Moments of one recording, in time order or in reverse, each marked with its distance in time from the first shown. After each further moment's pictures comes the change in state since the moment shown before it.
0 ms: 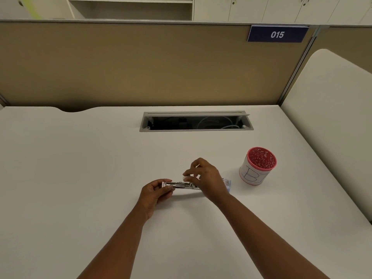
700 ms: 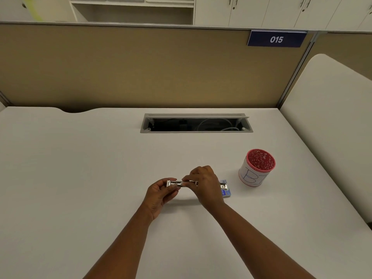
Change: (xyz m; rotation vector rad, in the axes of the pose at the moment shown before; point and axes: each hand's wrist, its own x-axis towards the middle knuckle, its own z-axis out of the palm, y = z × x) left_hand -0.006 0.001 0.015 -0.117 -0.080 0.012; right_hand -0.011 -0.004 0.015 -0.131 0.039 0.088
